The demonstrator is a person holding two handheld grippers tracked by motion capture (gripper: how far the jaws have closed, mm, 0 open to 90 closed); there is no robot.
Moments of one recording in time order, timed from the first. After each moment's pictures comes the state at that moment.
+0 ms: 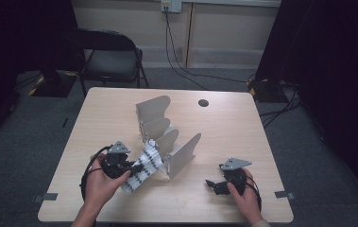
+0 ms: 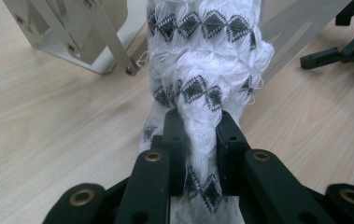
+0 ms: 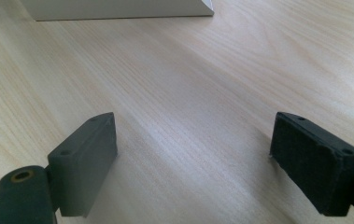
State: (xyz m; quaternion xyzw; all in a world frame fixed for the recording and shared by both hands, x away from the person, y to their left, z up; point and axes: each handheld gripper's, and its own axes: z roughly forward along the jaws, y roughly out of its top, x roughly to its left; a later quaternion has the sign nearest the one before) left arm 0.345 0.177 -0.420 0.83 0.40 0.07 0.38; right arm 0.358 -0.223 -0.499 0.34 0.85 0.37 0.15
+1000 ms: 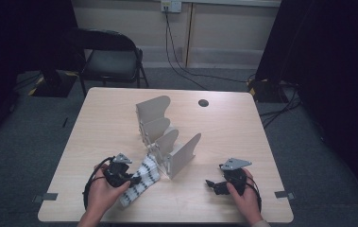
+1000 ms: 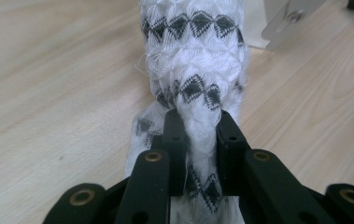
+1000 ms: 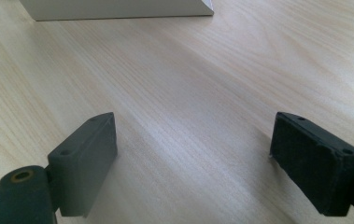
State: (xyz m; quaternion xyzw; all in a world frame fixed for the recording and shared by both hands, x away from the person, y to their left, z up) left arm 0.339 0.186 -0.454 0.84 0.42 0.04 0.35; right arm 0.358 -0.223 -0.500 0.34 0.85 0.37 0.15
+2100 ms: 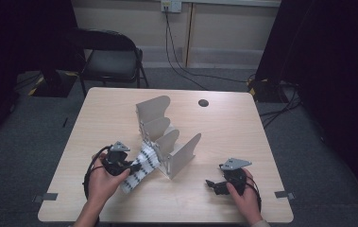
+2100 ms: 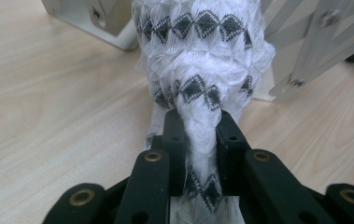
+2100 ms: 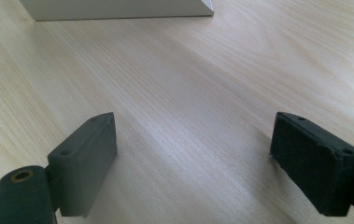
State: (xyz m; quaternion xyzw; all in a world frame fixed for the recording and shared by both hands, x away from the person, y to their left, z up) left arm 0.362 0.183 -0.444 0.82 0.44 0.06 0.36; right arm 0.358 -0.223 -0.500 0.34 0.85 0.37 0.15
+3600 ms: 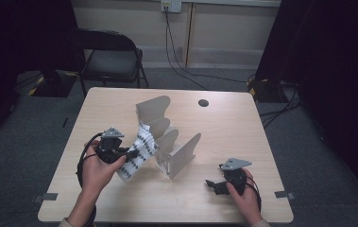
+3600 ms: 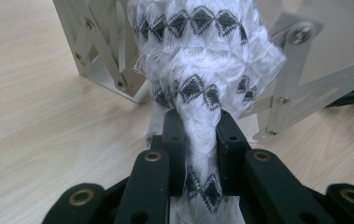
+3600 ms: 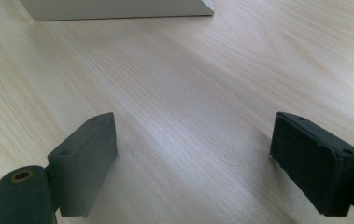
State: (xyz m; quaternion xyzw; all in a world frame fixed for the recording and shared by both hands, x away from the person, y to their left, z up) left arm 0.371 0.192 -0.396 0.80 0.43 0.08 0.40; right arm 0.358 -0.223 -0.500 0.34 0.85 0.37 0.15
